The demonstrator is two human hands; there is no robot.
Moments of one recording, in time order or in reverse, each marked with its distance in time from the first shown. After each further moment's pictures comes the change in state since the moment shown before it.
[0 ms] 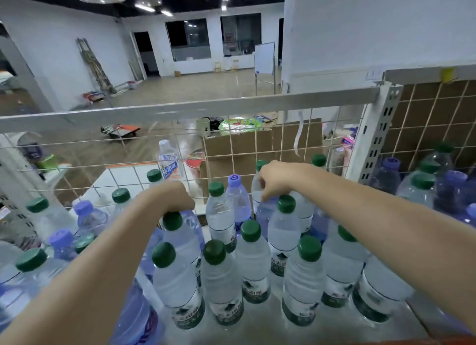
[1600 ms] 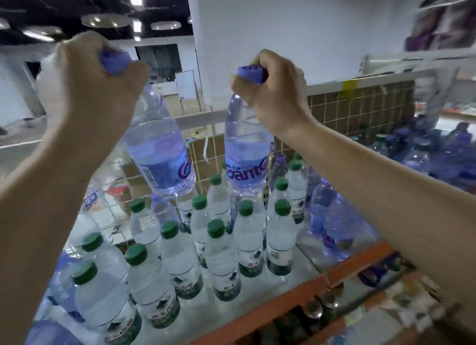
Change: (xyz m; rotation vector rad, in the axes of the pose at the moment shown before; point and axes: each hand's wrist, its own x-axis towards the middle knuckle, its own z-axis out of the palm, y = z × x) left_hand -0.171 0.098 -0.118 -0.929 1.219 0.644; right_hand -0.222 0.045 -0.067 0.596 1.428 0.096
